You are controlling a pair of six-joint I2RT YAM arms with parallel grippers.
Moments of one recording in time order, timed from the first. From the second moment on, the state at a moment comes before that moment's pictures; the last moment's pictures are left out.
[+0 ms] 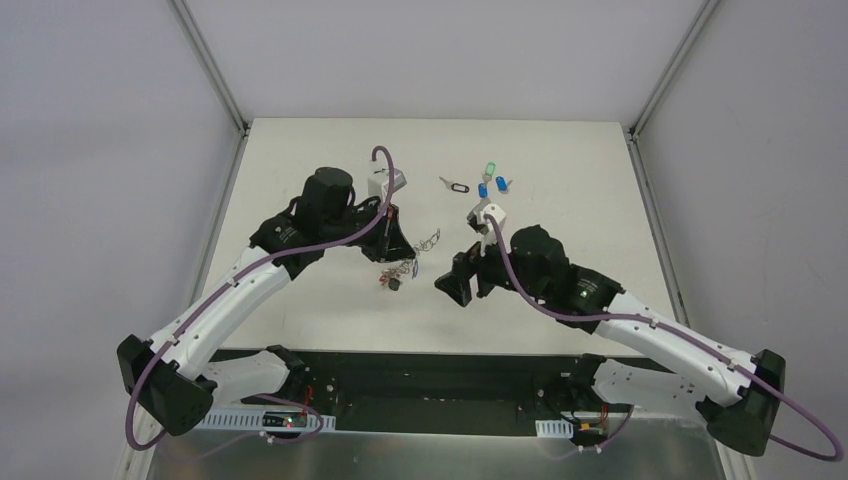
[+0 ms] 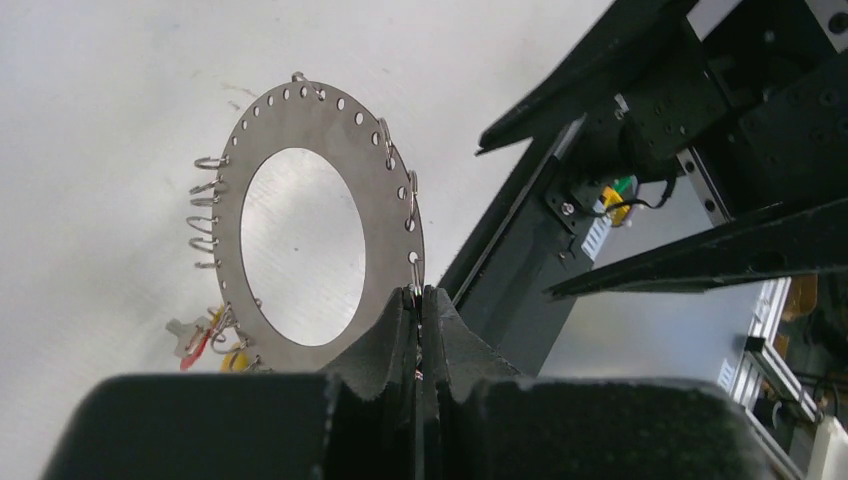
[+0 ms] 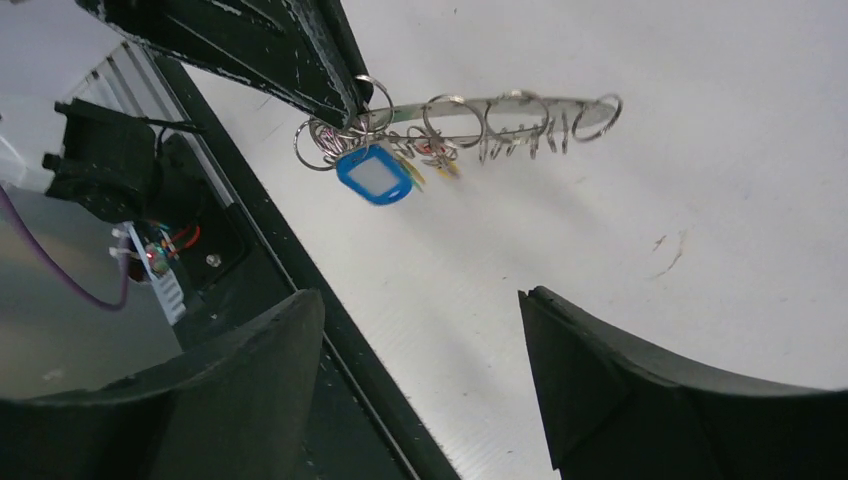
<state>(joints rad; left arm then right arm) -0.59 1.12 1.09 -0.53 0.53 -0.31 0.96 0.96 0.84 -0.29 -0.08 0.31</state>
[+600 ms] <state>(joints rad) -0.64 1.09 1.26 -0.75 0.67 -0.08 0.96 0.98 0.88 -0.25 -0.26 -0.50</state>
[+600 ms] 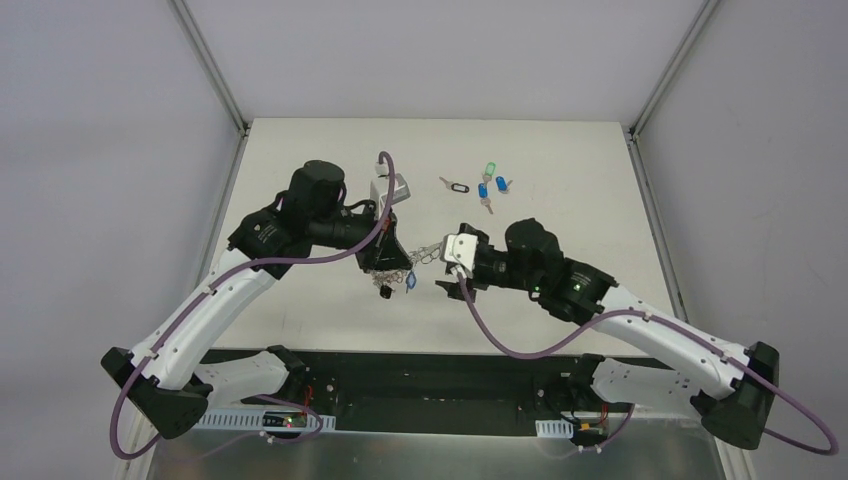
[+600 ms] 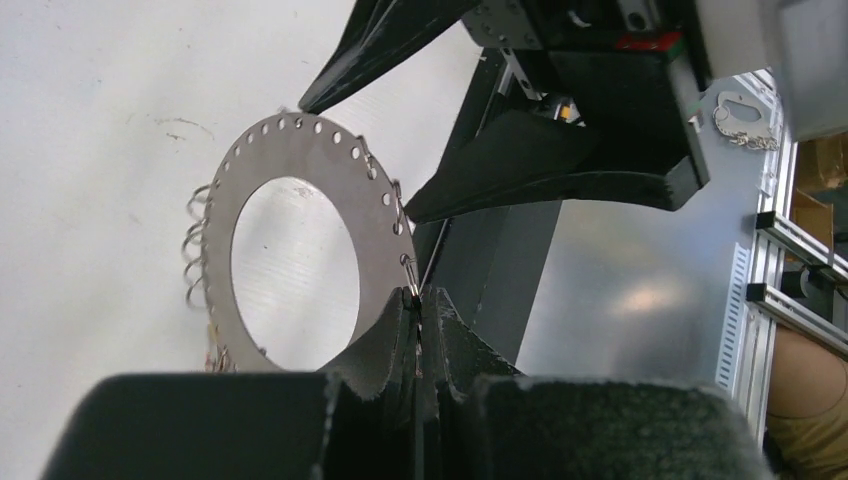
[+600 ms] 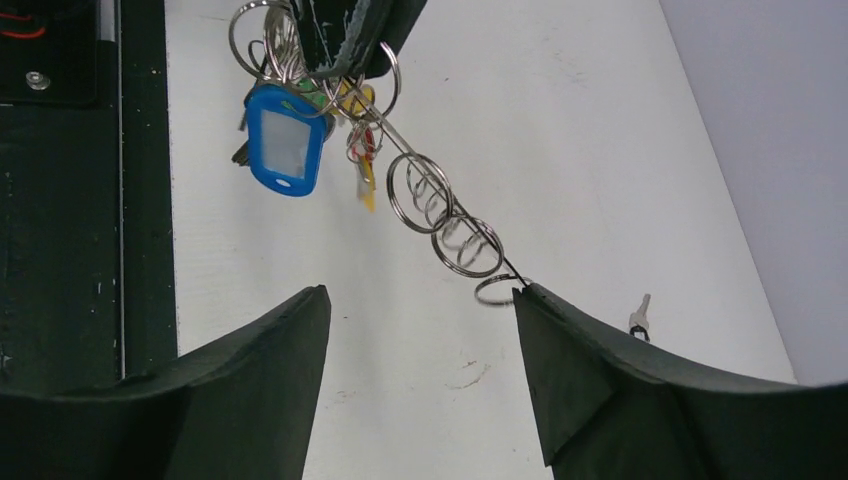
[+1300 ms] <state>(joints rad) -0.64 1.08 1.30 -0.86 0.71 0.02 0.96 1.01 0.94 -0.22 -0.28 -0.65</state>
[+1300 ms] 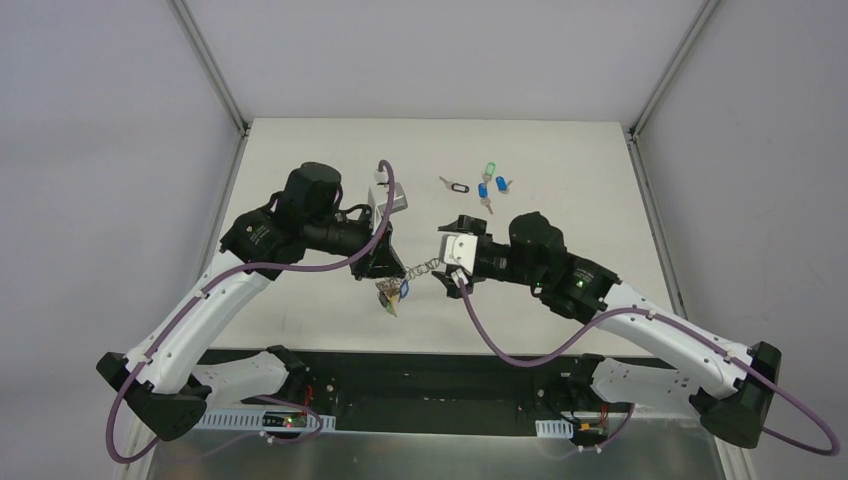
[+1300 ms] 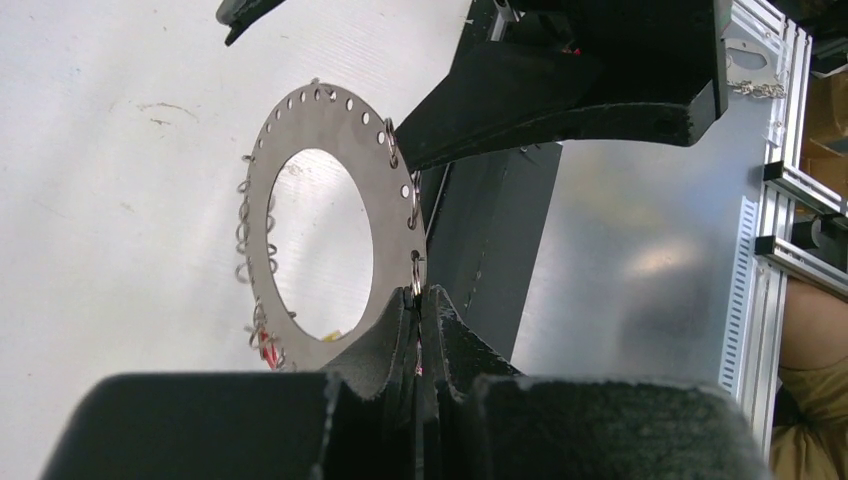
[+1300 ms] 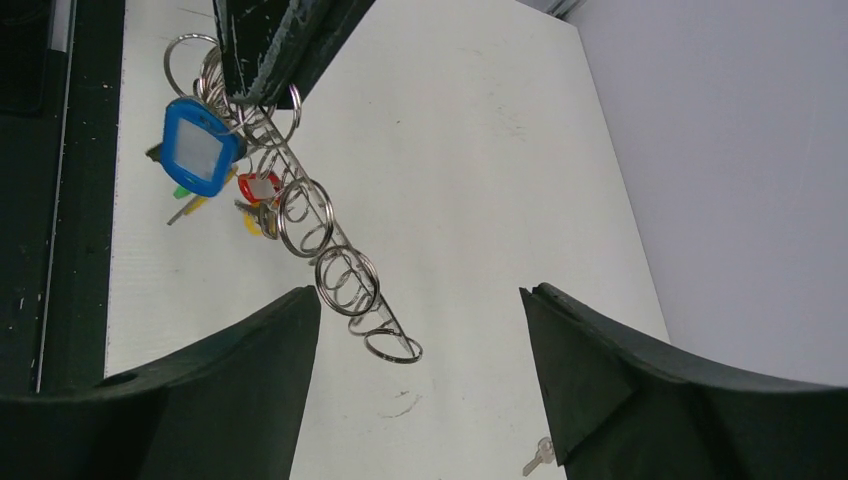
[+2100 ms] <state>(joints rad) -0.65 1.03 1.33 -0.84 0.56 0.05 1.06 1.13 1.04 -0.29 -0.28 -0.70</state>
